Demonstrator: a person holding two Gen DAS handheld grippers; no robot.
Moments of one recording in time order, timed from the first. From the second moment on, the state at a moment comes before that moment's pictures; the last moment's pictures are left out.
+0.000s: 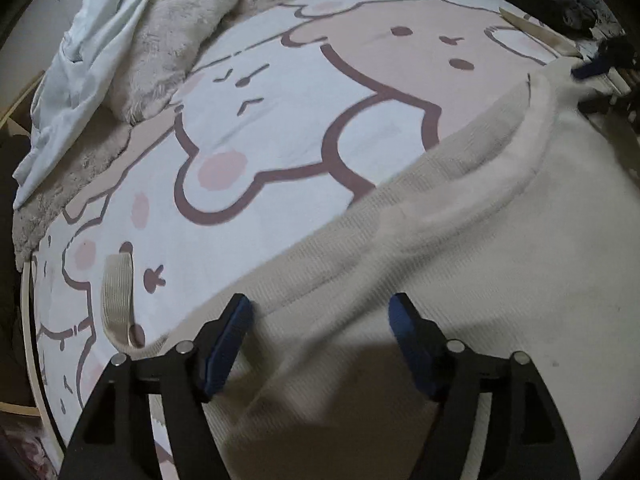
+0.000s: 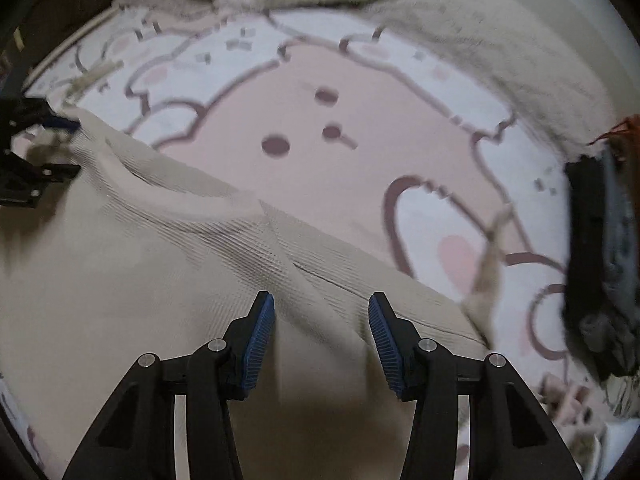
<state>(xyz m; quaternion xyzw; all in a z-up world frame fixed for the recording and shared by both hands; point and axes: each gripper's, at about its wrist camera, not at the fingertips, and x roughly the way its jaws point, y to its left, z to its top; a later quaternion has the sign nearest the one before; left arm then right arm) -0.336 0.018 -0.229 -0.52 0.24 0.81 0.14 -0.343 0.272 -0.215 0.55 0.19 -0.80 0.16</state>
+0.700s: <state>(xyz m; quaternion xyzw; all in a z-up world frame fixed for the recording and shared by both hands) -0.331 0.001 -0.181 -0.49 0.17 0.85 0.12 -0.331 0.304 -0.198 0.50 0.17 -0.85 0.06</state>
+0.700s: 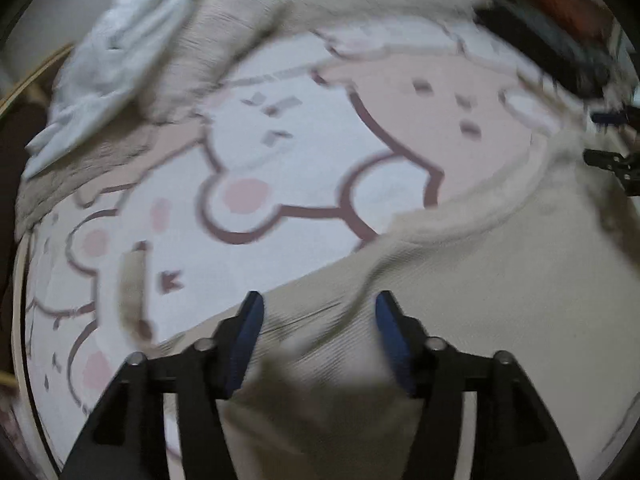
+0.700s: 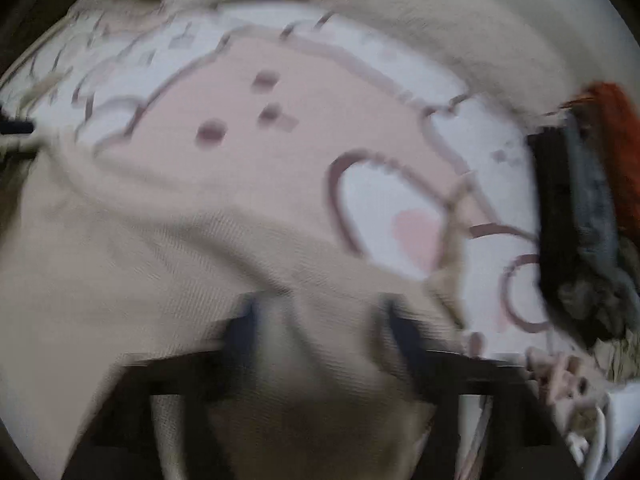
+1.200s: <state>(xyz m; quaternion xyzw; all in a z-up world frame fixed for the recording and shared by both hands) -0.093 -0.052 -0.170 -0.51 0.04 0.85 0.16 -0.080 0.405 -0.171 0.48 -0.21 -0.85 0.06</state>
